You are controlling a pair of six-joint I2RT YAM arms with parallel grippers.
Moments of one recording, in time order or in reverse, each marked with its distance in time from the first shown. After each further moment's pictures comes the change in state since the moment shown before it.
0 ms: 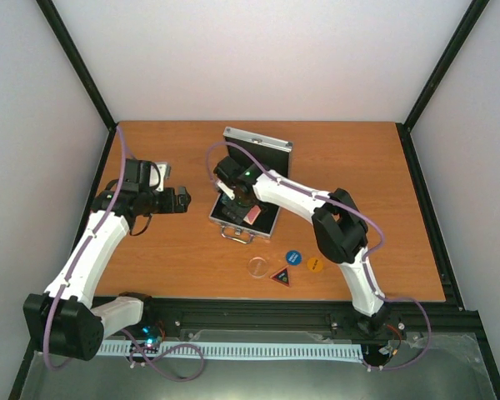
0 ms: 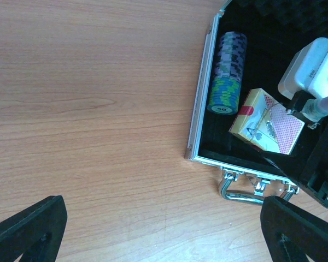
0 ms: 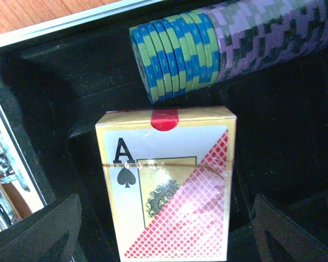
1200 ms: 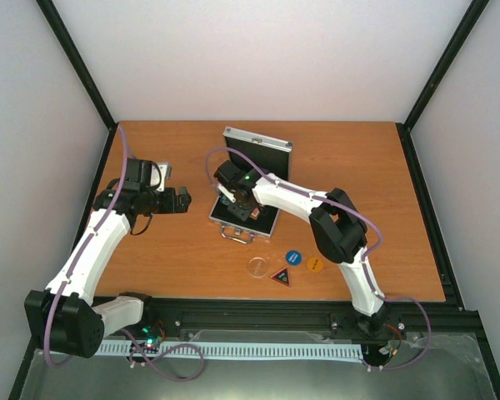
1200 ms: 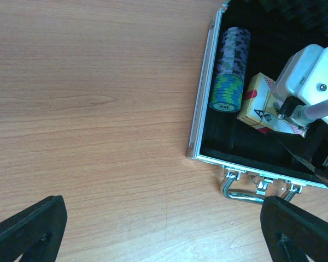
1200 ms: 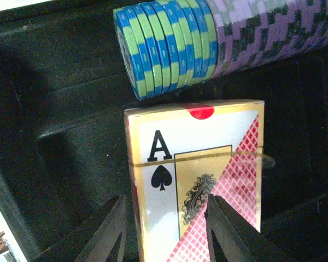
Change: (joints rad) left arm 0.000 0.018 0.000 -0.001 0.000 0.000; right arm 0.001 0.014 -0.048 0.060 0.050 -0.039
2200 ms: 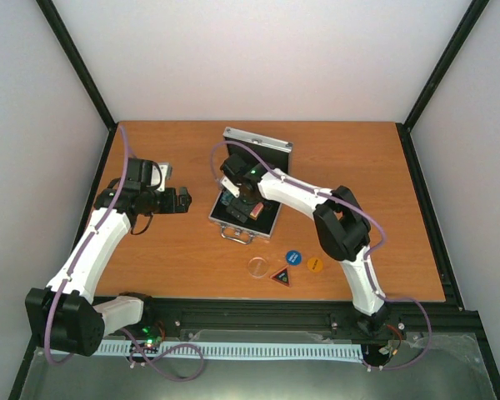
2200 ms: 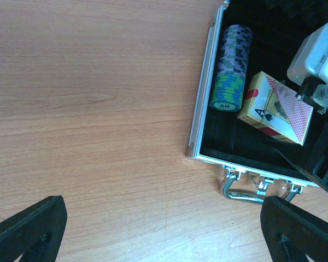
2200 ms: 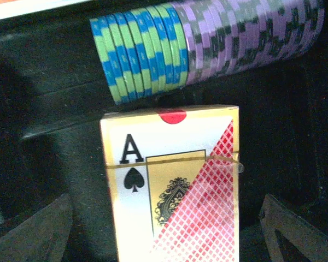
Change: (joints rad) left arm 0.000 0.011 0.000 0.000 0.004 0.000; right arm -0.036 -0.020 0.003 0.011 -0.060 -0.046
